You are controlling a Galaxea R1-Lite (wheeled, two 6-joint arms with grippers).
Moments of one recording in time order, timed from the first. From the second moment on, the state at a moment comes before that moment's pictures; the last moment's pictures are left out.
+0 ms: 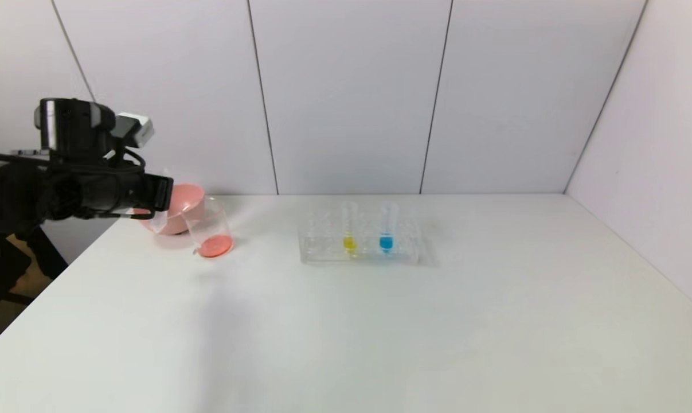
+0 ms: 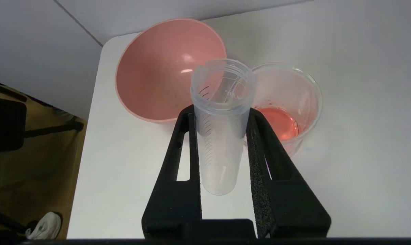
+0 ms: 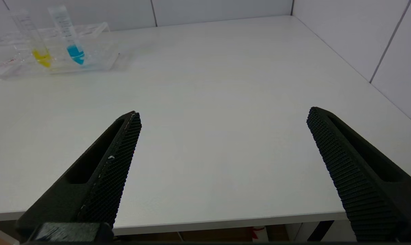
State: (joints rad) left arm -0.02 1.74 -1.14 -0.20 0.11 0.16; right arm 0.00 0.00 0.00 0.00 -0.04 0.09
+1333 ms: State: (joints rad) left arm 0.10 2.00 -1.04 -0.98 0.17 0.02; right arm 0.00 0.00 0.00 0.00 -0.04 0.09
